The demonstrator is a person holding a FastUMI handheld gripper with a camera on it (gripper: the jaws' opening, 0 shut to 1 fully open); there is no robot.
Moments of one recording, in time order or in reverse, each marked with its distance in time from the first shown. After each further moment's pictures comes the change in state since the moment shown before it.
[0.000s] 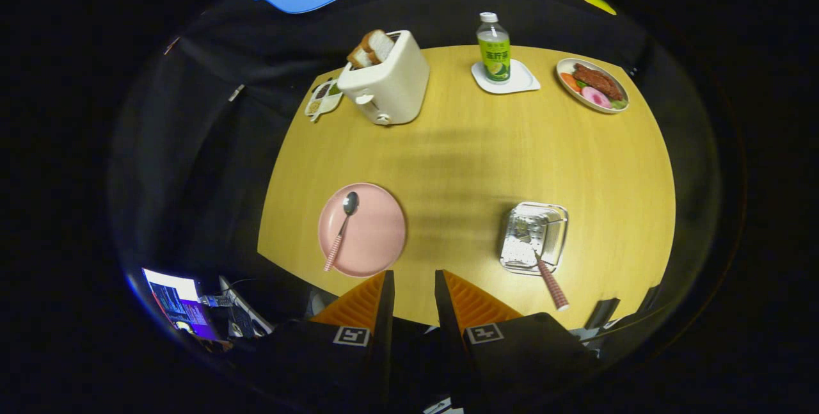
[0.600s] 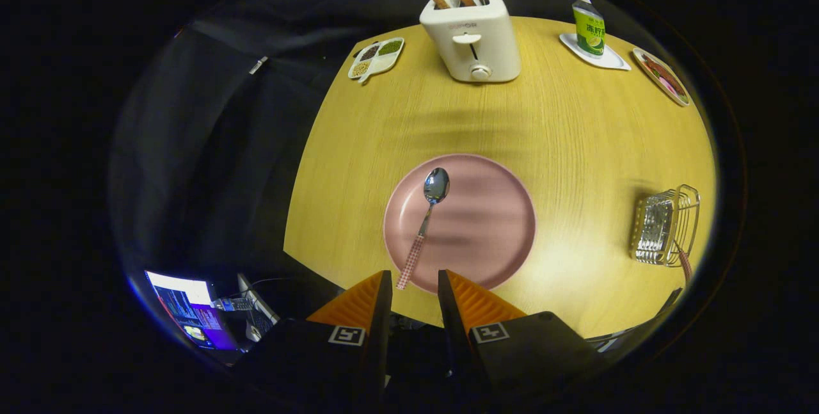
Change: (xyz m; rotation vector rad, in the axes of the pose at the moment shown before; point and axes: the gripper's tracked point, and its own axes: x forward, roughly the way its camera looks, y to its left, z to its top) arm 0.139 0.124 -0.035 0.006 0.089 0.065
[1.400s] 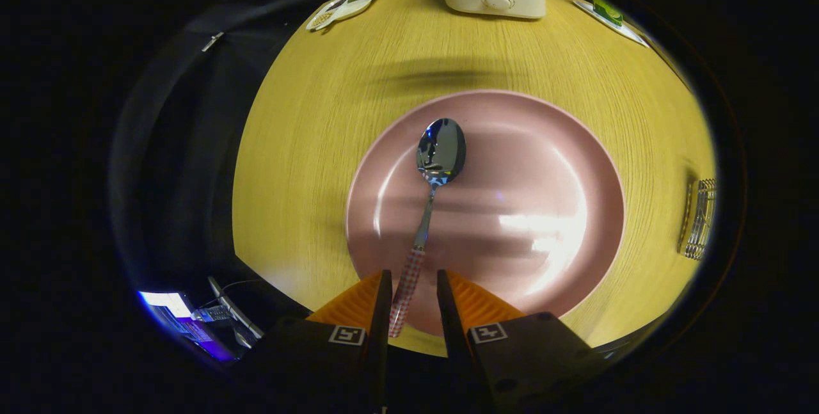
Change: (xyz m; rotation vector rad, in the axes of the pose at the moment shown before) arm 0.113 -0.015 -0.027 0.050 0.145 -0.108
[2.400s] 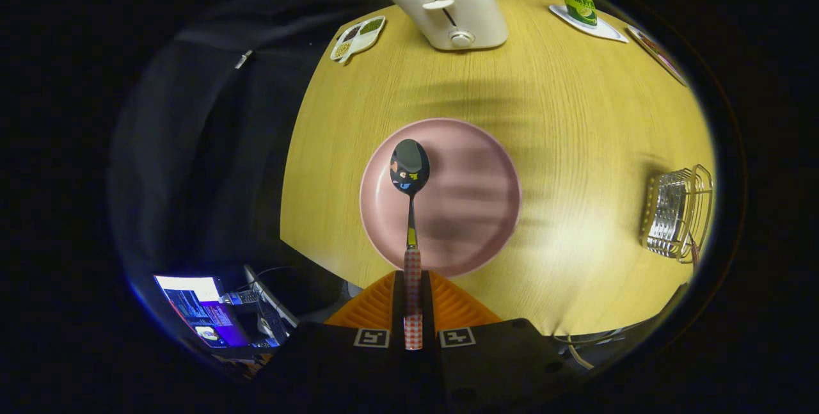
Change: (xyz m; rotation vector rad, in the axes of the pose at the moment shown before) arm -0.141 -0.044 -0.003 -0.006 -0.063 0.170
